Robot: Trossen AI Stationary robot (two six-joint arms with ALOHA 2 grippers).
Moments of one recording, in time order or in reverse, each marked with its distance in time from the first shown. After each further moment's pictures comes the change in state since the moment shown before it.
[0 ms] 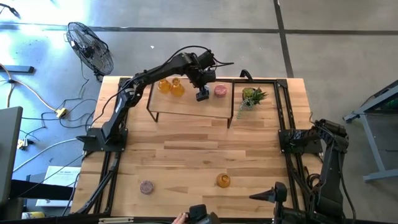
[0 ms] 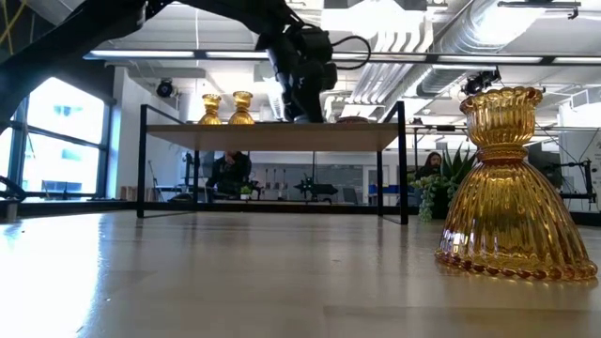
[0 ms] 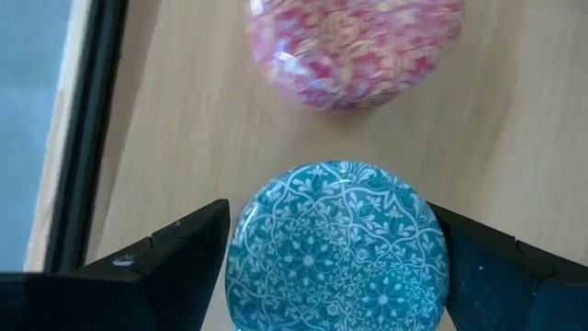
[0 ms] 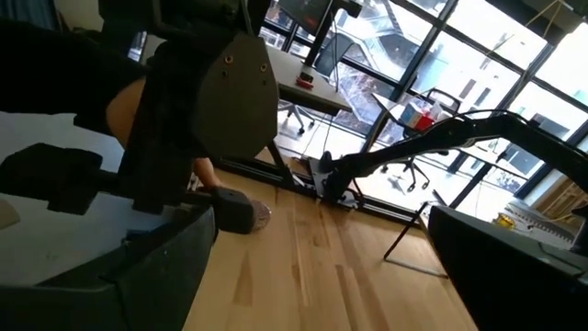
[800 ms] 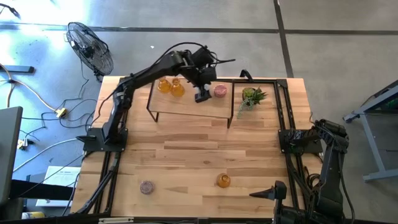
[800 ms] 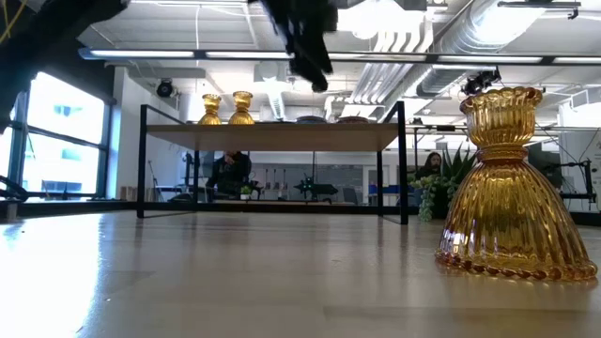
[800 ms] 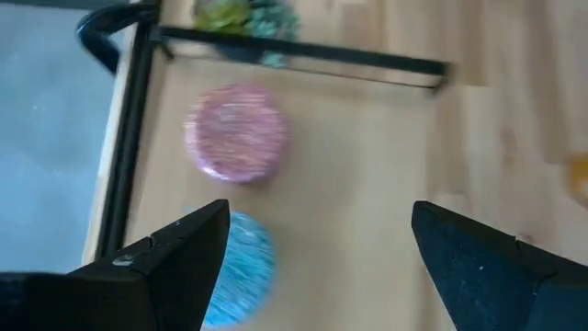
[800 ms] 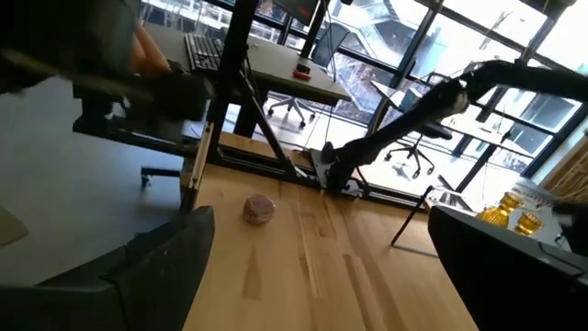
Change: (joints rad) left arm -0.099 -0.125 0.096 -0.027 -0.019 -0.004; right arm 0.000 0.000 0.000 -0.075 0.007 0.133
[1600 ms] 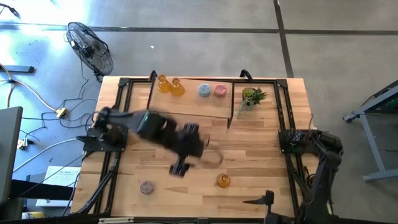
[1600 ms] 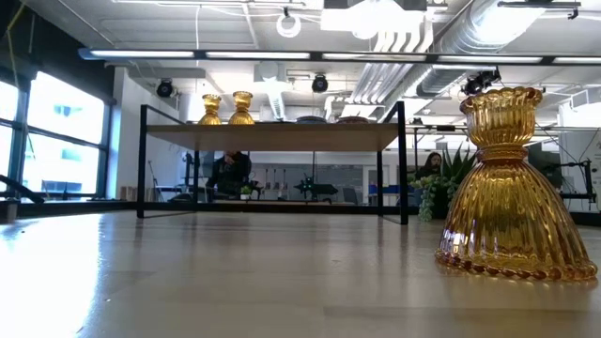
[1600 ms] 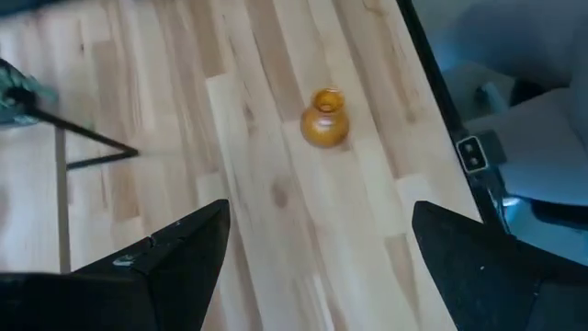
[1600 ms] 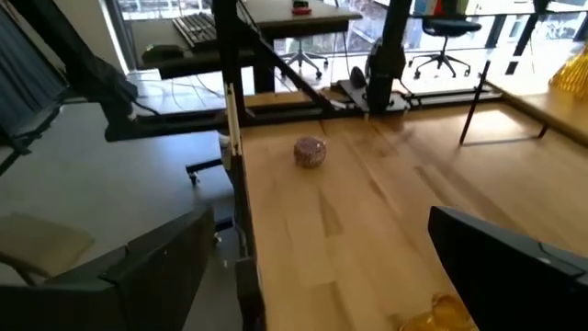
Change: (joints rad) left arm -0.729 -0.171 -0.015 -0.149 -0.288 -0.325; right arm -0.007 0.157 0.000 -0.161 -0.077 0.661
